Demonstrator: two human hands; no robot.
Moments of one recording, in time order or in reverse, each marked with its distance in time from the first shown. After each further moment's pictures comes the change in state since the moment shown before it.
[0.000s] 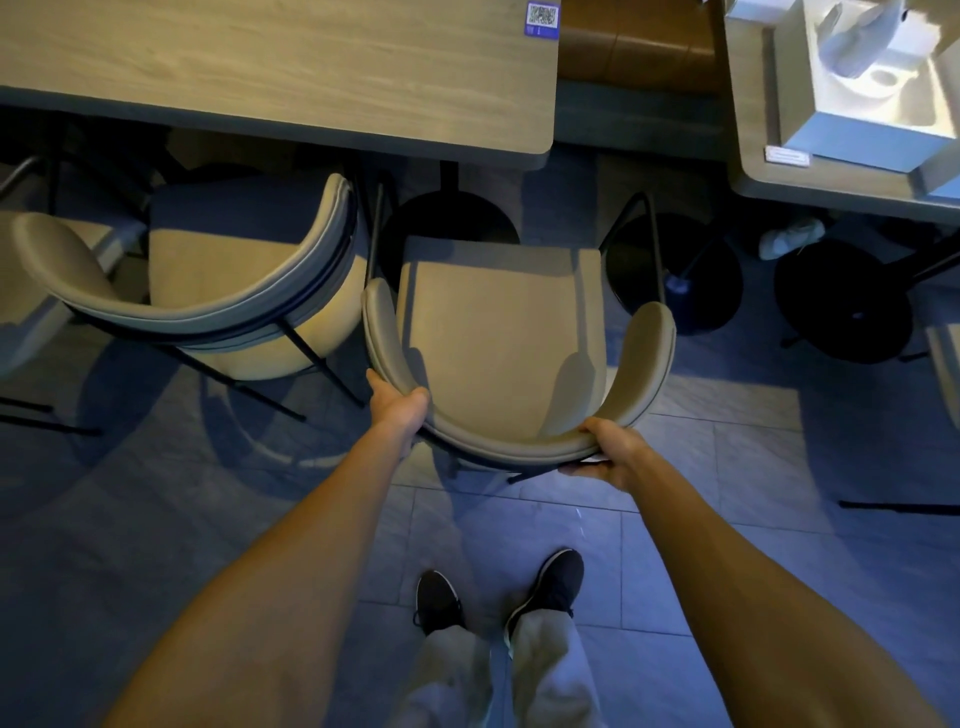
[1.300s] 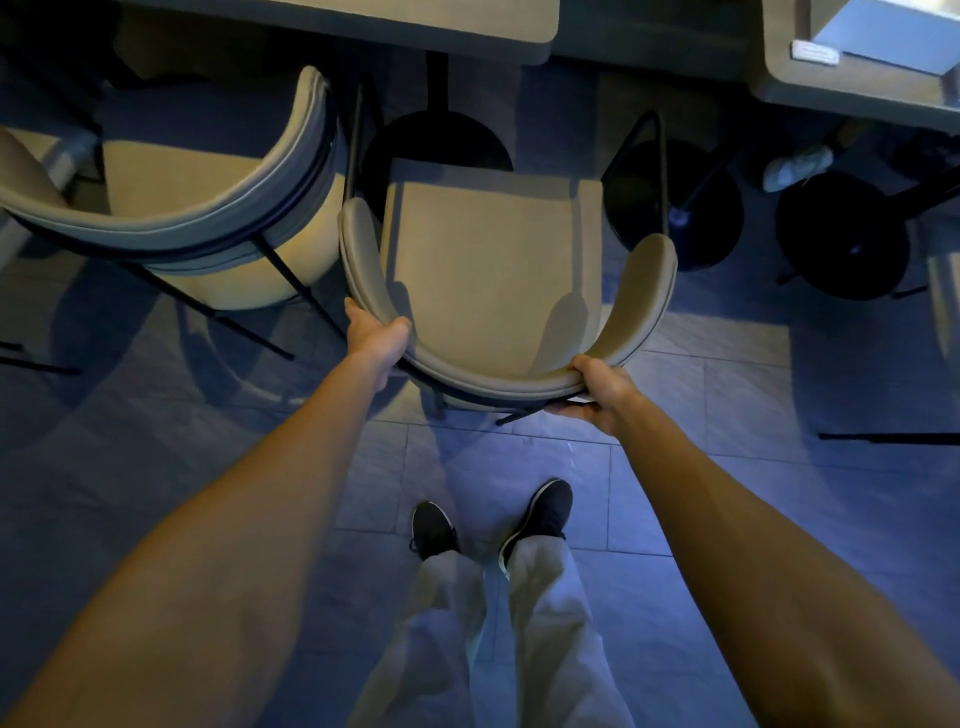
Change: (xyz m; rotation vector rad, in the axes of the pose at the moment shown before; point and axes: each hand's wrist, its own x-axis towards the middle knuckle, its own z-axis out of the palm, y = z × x) left_hand 0.009 -0.015 -0.021 0.058 -0.016 0.038; right_hand -0.012 0.029 0.012 0.058 0.016 -0.034
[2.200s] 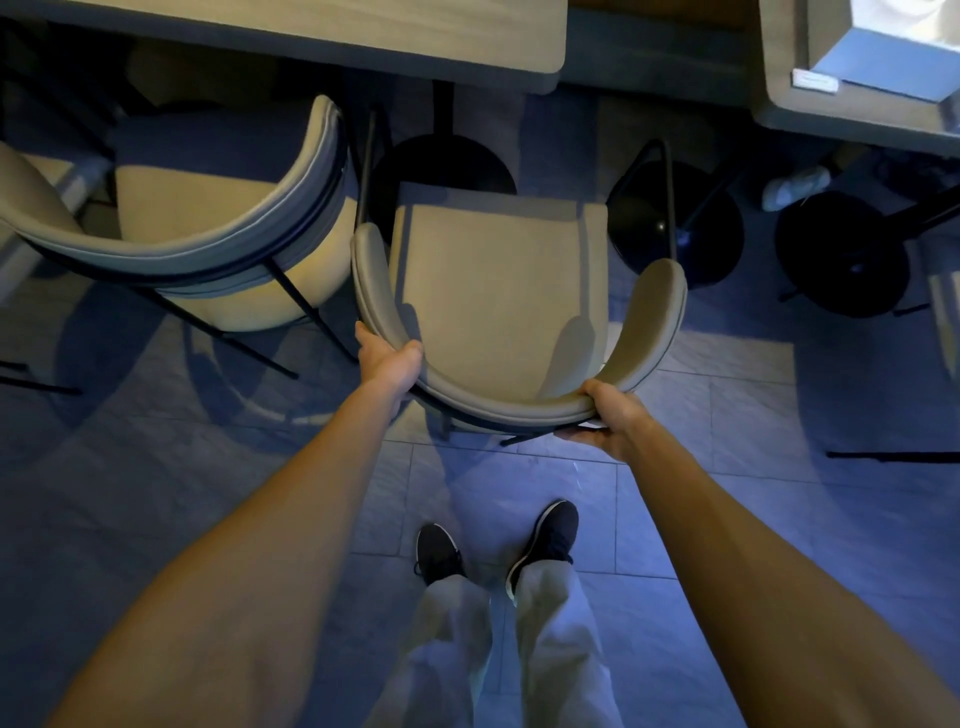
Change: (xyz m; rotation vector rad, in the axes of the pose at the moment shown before) left_hand 0.004 -0.005 0.004 -0.057 -0.005 0.028; right_hand 0.001 0.002 0.002 0.007 0.047 0.021
